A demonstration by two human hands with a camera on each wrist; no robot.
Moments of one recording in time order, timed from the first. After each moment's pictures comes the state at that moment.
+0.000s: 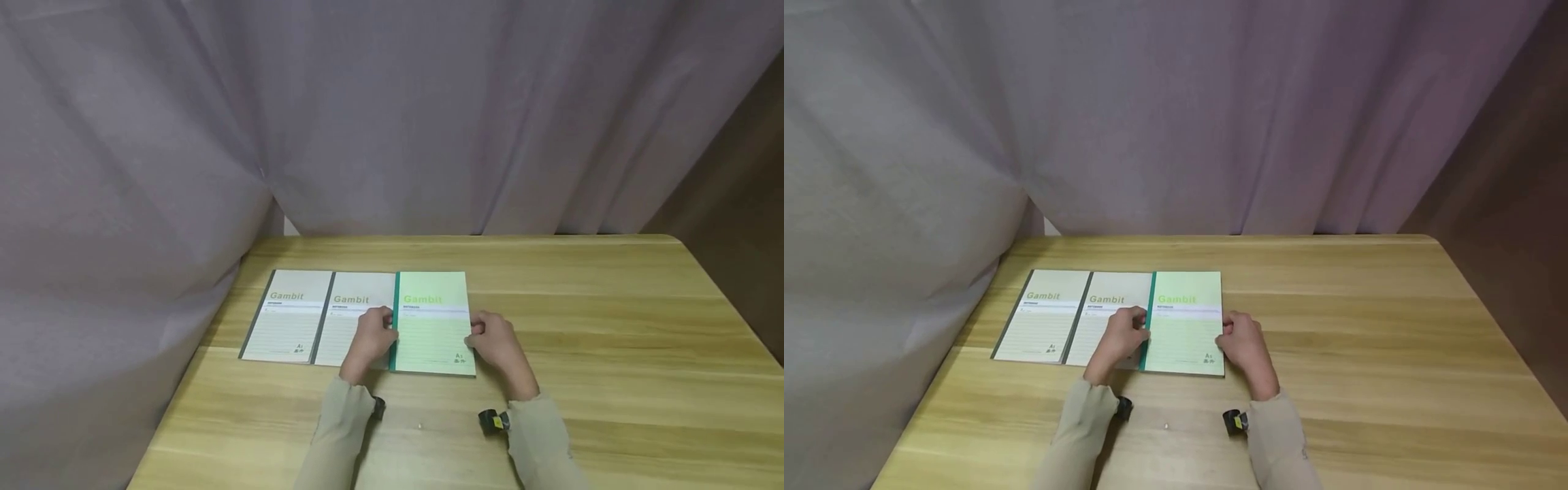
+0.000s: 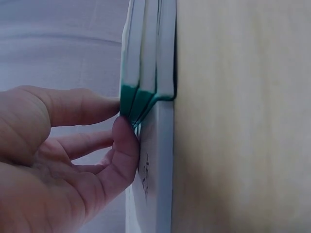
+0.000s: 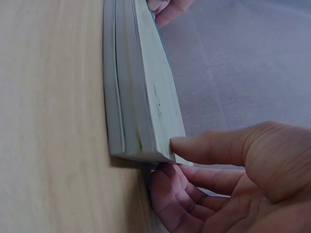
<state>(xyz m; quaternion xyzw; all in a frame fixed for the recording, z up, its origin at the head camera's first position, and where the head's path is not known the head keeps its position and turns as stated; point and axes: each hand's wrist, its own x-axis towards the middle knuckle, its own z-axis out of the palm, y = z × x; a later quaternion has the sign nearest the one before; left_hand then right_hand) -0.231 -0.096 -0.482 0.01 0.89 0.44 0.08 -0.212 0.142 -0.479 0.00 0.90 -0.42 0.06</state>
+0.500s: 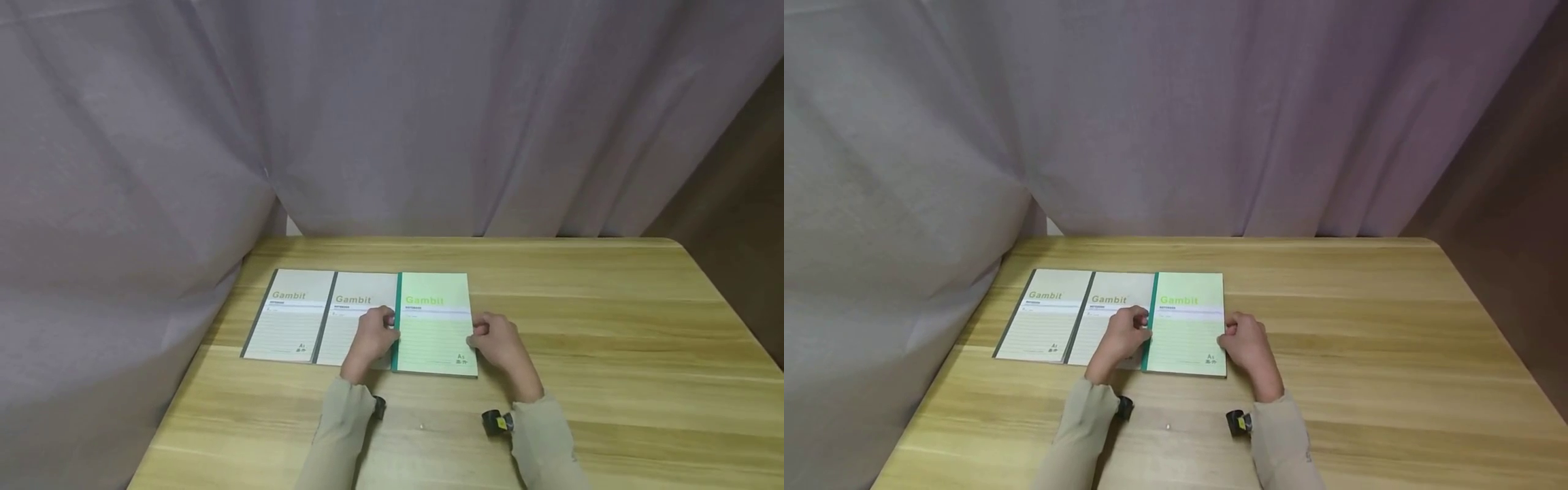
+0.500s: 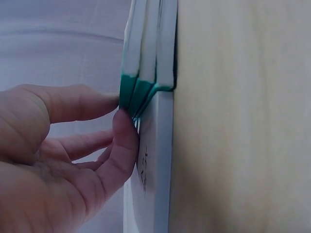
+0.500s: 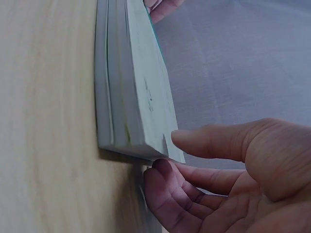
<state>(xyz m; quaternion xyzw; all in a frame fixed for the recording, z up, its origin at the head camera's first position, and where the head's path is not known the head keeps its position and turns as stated) -0.231 -0.099 -0.482 0.00 0.90 0.44 0.08 -0.210 0.145 -0.475 0.00 0.90 -0.42 0.07</state>
